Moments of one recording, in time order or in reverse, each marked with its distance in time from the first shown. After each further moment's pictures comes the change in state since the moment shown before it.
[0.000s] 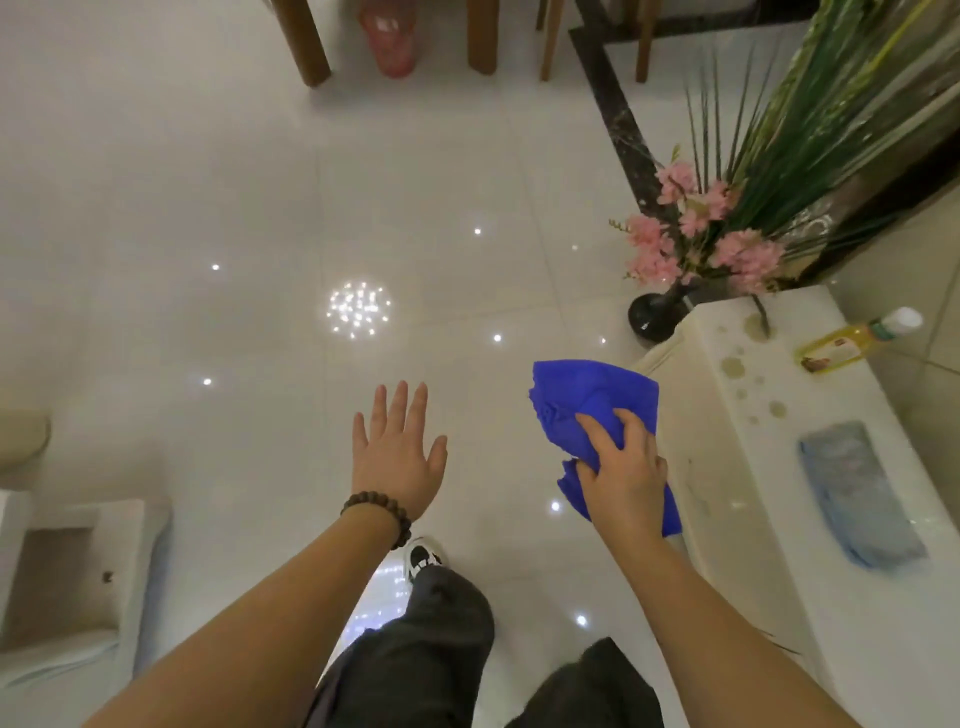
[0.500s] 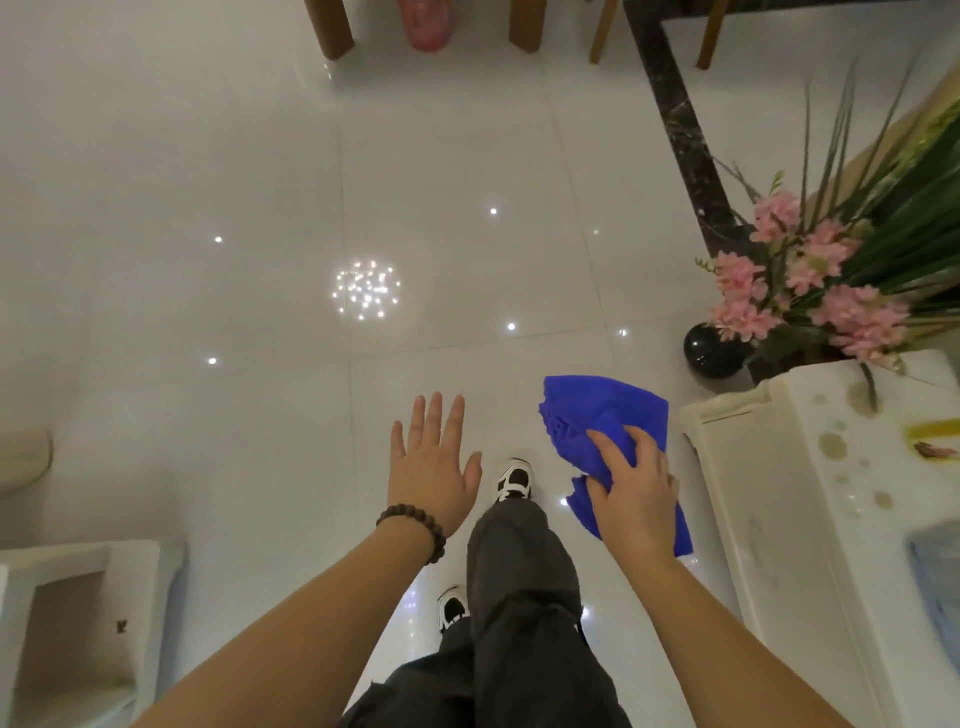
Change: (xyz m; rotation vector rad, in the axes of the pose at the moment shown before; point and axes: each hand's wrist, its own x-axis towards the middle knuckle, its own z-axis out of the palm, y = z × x) left_hand 0.167 -0.075 -0.019 0.001 -0.091 0.031; right_hand 0.143 -0.103 0.086 -0.023 -0.096 0.023
